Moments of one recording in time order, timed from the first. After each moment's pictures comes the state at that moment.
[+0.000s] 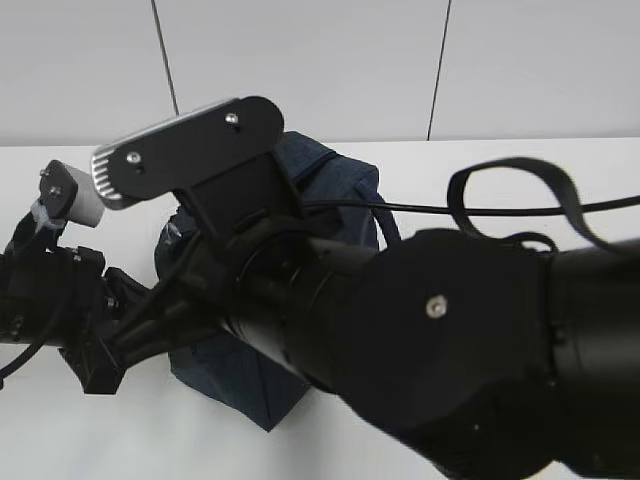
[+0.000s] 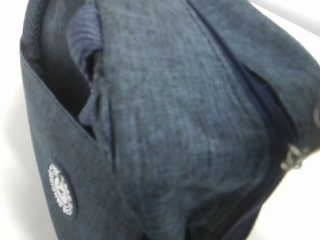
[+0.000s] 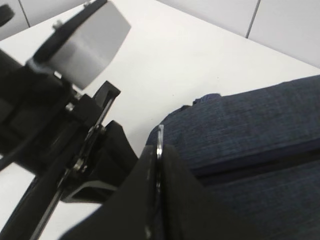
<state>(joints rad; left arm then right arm) -0.17 1.55 -0.57 -1.52 0.75 1.99 1.08 1.64 -0.99 1.32 -0.40 -1.15</state>
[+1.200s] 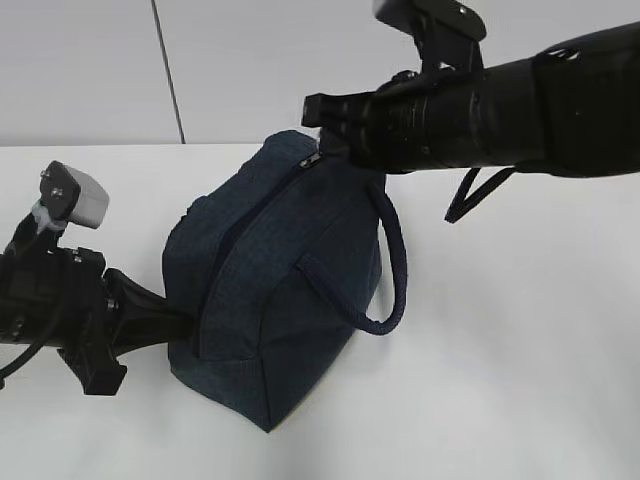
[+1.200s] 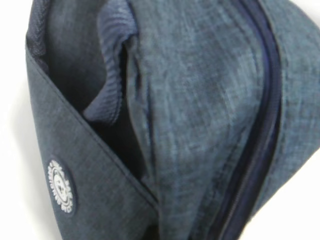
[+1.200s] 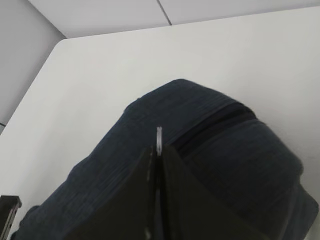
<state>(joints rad) -0.17 1.55 -0.57 -1.51 0.73 1.99 0.49 1.63 -1.07 1.66 0.13 -1.19</state>
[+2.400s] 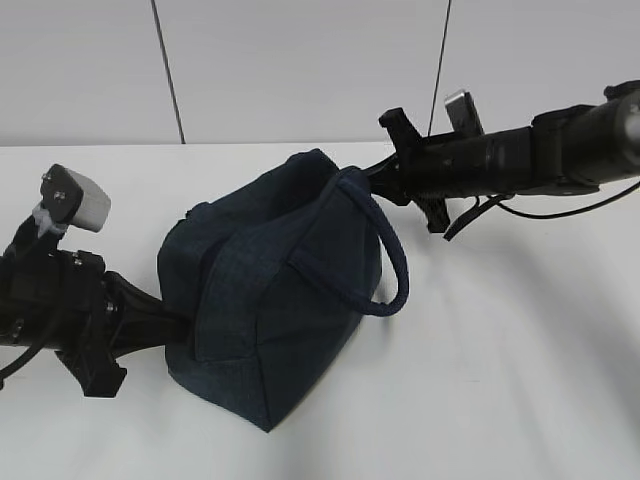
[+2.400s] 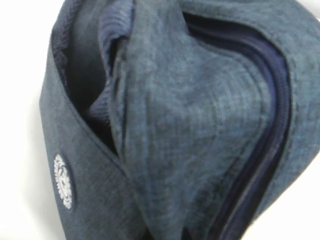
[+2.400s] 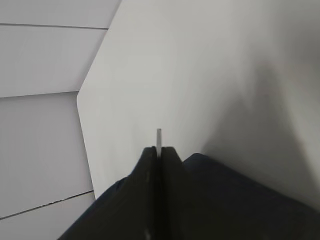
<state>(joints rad) -0.17 1.55 -0.57 -1.49 0.71 1.96 0.14 2.13 -1.33 1.79 0.63 -0.80</state>
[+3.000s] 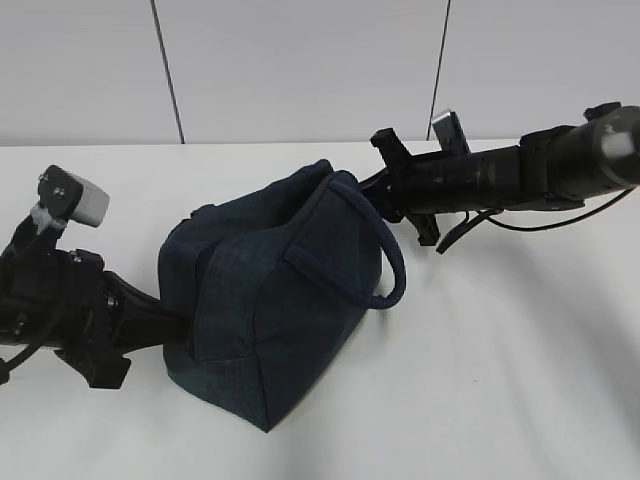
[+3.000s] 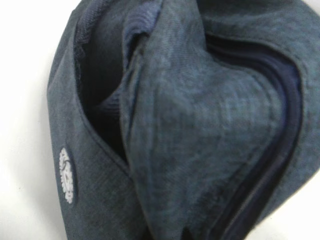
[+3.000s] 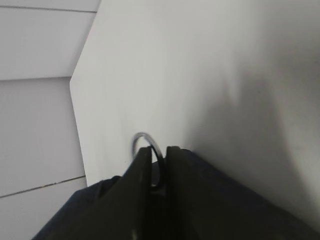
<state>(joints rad) -0.17 1.55 -0.57 -1.50 0.69 1.89 0.14 2.21 -1.37 1.80 0.71 -0.85</state>
